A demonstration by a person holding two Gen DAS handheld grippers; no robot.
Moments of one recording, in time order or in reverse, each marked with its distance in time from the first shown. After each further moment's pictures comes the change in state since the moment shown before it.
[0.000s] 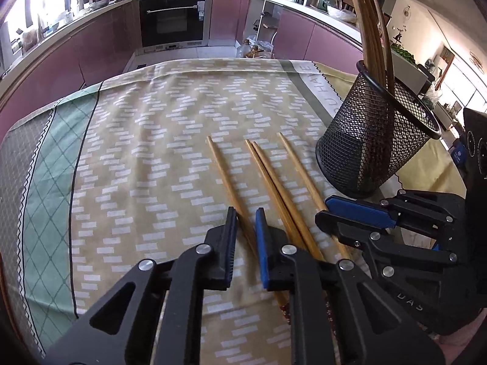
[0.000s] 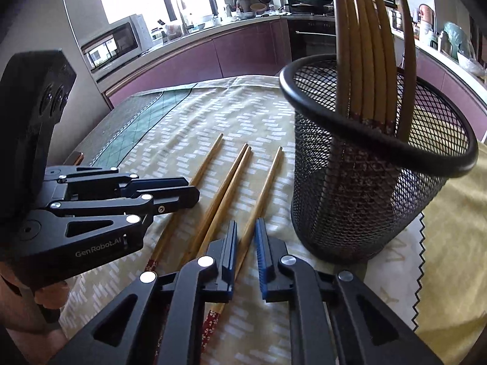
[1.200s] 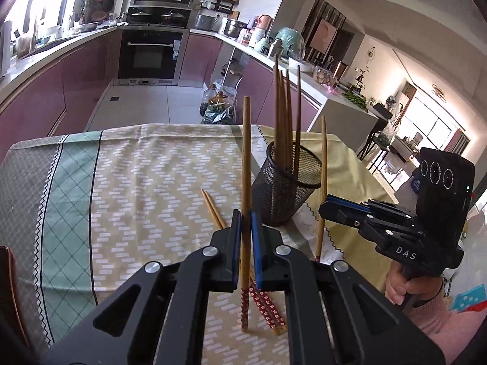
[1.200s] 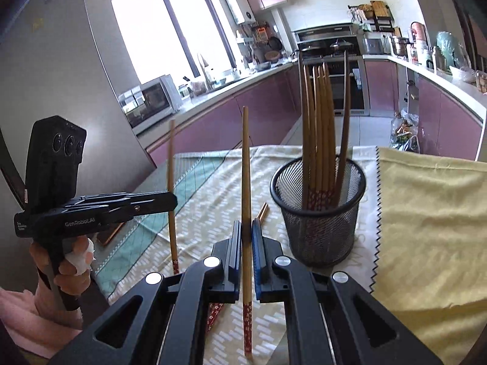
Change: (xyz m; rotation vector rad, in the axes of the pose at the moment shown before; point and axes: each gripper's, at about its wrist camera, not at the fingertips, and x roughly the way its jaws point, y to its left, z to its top) left arm -0.131 -0.013 -0.005 -0.008 -0.222 -0.209; right arm -0.118 -0.023 0.001 0.038 -0.261 0.155
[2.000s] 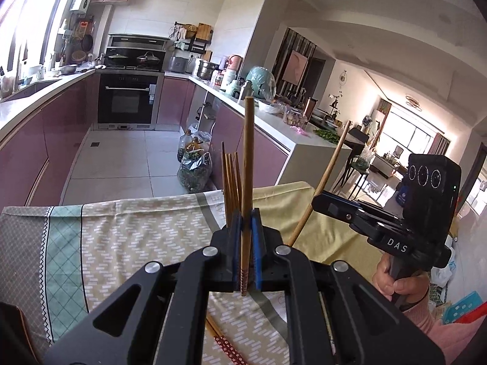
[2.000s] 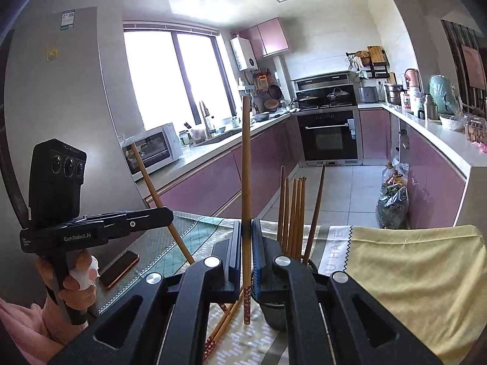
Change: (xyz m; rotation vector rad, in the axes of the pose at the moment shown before) left arm -0.042 -0.054 0.075 0.085 -0.185 -0.083; right arm -0.060 -0.015 0.070 -0.055 -0.215 -0.028
